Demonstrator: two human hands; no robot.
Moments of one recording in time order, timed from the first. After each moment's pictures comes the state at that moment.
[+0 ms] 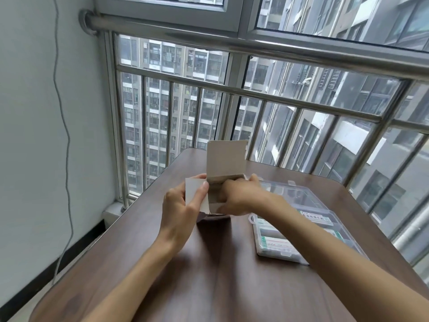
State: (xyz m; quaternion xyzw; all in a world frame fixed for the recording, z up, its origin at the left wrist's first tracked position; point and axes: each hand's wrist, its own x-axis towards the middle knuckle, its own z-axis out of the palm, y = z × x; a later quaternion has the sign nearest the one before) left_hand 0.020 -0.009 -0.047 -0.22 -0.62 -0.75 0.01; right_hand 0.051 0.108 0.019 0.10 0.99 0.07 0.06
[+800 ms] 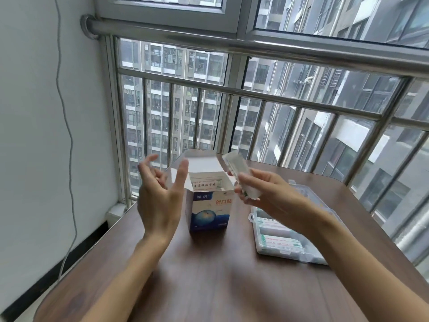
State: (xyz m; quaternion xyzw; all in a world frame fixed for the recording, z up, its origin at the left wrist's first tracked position) left_hand 0.007 -0.025 -0.033 -0.12 -0.71 -0.66 0.21; right_hand 0.106 0.141 0.023 0.05 0.74 -0.67 -0.04
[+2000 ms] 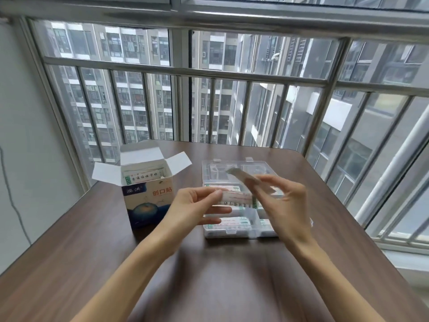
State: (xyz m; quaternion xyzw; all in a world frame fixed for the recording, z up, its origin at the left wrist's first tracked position) left_hand 0.080 0.067 -0.034 -0.29 -0.61 -0.67 -0.32; right_hand 0.189 0.201 -0.031 0.13 0.79 -0.40 -0.45
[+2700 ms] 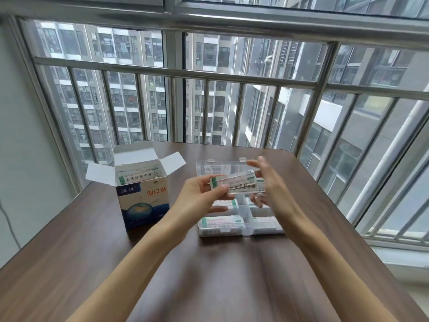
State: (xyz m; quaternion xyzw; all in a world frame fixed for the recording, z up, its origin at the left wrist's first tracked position) left_hand 0.083 0.084 -0.026 -0.33 -0.60 -0.66 -0.29; right_hand 0.183 0.205 -0.010 0.20 0.76 -0.56 -0.27
